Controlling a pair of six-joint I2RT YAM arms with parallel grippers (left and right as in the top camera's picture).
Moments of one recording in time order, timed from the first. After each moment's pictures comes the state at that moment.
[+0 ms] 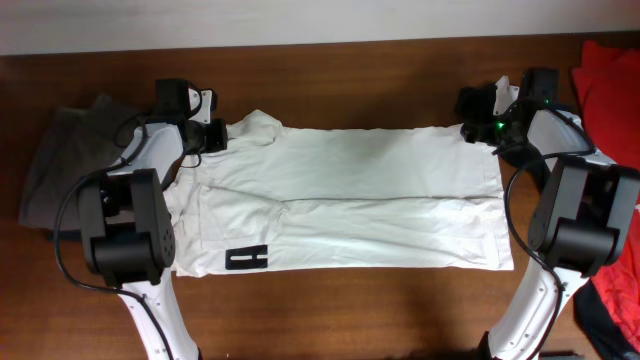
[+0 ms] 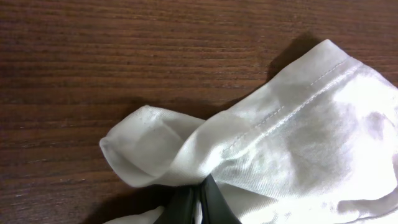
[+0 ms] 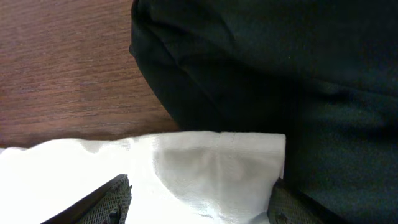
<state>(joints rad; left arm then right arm) 0.05 2.22 1.54 -0.44 0.27 0.00 -0.27 2.19 1.57 -0.55 -0.29 -0.06</state>
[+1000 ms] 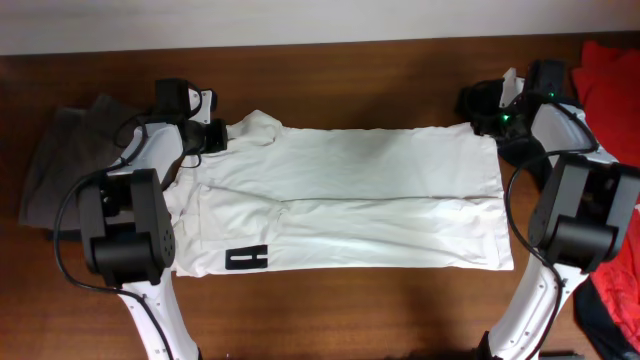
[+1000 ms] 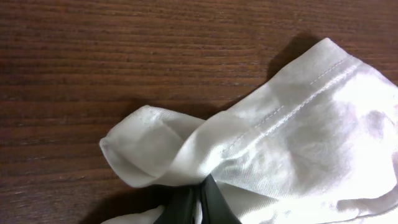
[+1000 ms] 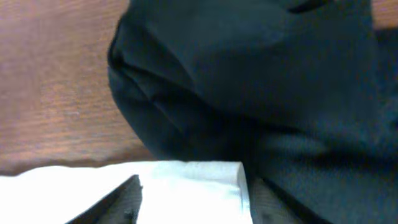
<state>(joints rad) 0.05 2.22 1.54 -0.45 0.27 0.00 -0.28 2.22 1.65 -0.56 -0.24 -0.05</state>
